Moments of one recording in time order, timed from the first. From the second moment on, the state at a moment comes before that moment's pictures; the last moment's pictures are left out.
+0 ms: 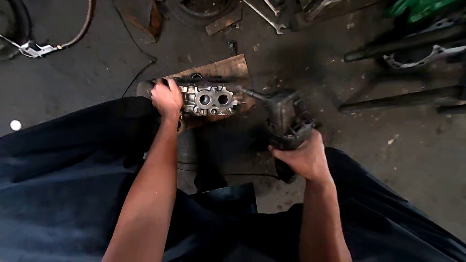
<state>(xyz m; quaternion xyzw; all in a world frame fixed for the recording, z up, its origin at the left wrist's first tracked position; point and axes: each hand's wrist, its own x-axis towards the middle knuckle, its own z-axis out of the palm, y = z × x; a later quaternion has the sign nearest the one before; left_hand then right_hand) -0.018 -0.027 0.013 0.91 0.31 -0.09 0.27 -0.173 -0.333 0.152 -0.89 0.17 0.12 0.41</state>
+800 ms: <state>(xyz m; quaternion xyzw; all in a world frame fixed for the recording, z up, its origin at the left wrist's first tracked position) -0.020 -0.019 0.017 0.89 0.30 -0.13 0.31 -0.150 -0.250 0.133 -0.94 0.16 0.27 0.15</state>
